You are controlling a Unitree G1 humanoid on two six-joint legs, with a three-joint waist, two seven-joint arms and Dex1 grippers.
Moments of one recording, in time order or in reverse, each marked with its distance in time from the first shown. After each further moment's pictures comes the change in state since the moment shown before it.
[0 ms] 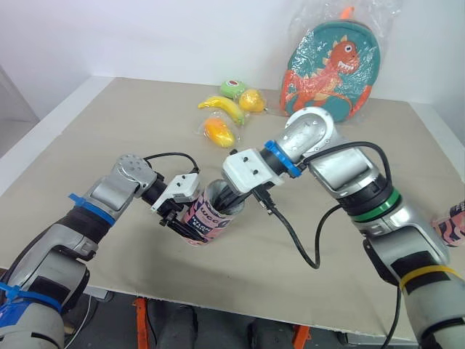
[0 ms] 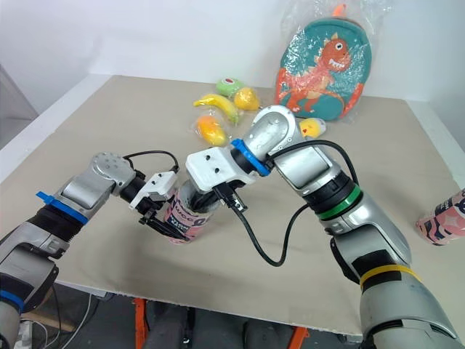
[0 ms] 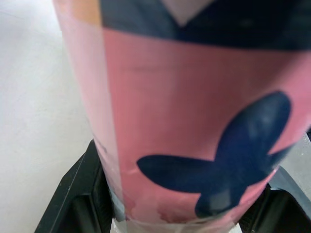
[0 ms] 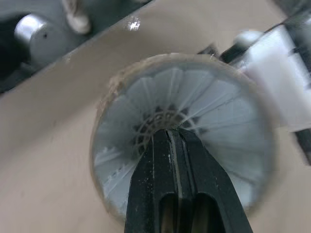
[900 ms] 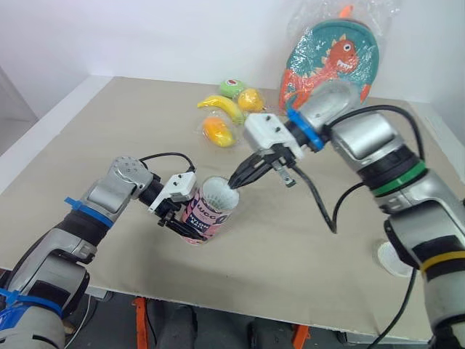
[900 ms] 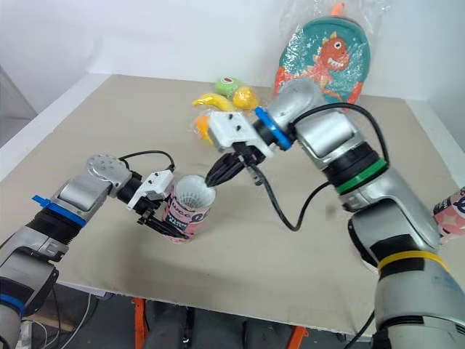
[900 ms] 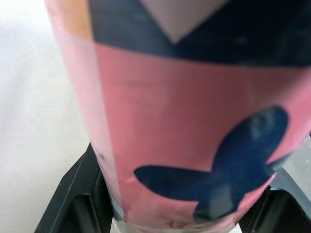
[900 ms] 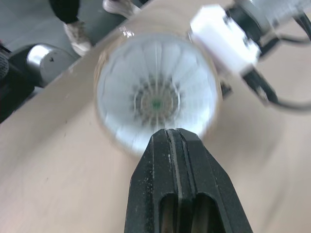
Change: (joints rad) left arm 0.034 -0.014 0.065 -0.011 0.027 0.021 0.000; right arm -0.150 -0.154 0.035 0.224 0.261 0.014 0.017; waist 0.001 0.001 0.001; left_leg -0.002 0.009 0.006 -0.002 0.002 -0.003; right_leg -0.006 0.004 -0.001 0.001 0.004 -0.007
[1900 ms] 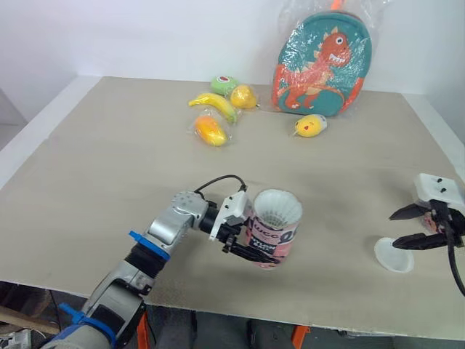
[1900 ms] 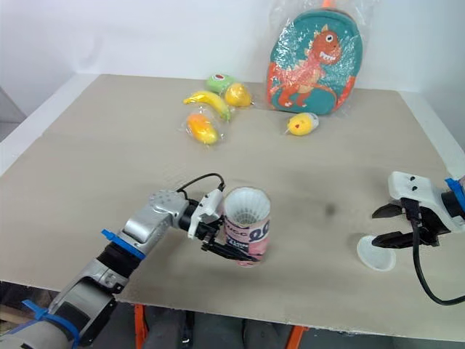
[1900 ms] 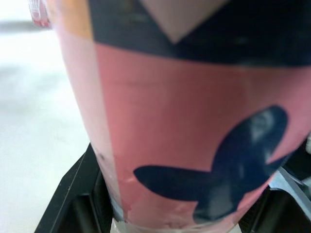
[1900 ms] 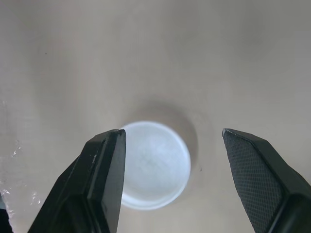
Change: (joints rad) left arm 0.170 -0.467 0.048 -0.061 -0.027 -0.039 0.198; right arm 0.931 -0.703 -0.553 0.014 -0.150 0.007 -0.005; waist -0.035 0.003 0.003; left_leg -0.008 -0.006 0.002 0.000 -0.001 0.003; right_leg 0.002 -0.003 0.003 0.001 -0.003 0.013
